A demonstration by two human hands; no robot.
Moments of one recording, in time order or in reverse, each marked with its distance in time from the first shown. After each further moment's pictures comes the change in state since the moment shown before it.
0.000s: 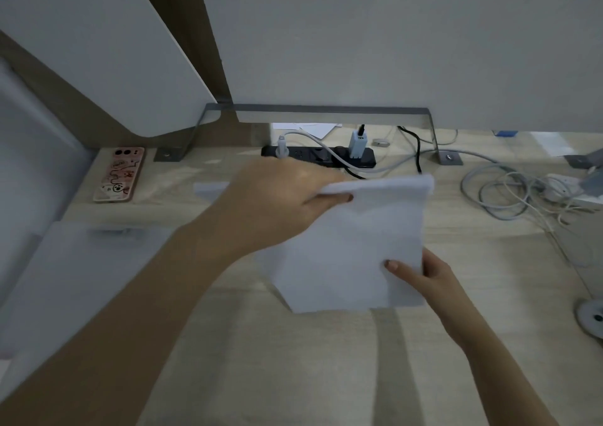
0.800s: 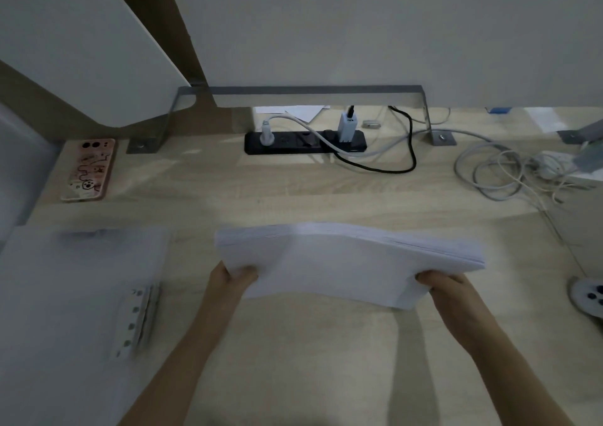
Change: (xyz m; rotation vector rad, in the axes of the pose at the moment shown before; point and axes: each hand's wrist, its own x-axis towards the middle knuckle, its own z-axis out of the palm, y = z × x) left_hand -0.122 -0.055 0.125 -0.999 0.119 -1.032; right_hand 0.005 0.058 -0.028 0.339 0.119 0.051
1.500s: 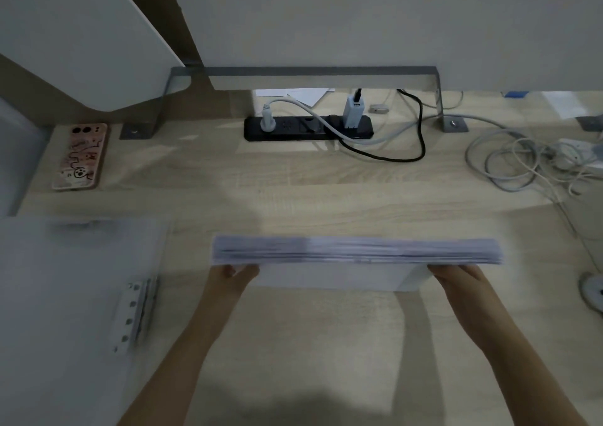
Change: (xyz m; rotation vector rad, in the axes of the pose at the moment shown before) left_hand 0.011 -0.007 0.002 0.073 0.053 -0.057; right_hand 0.003 -0.005 -0.003 -0.124 -0.040 -0.007
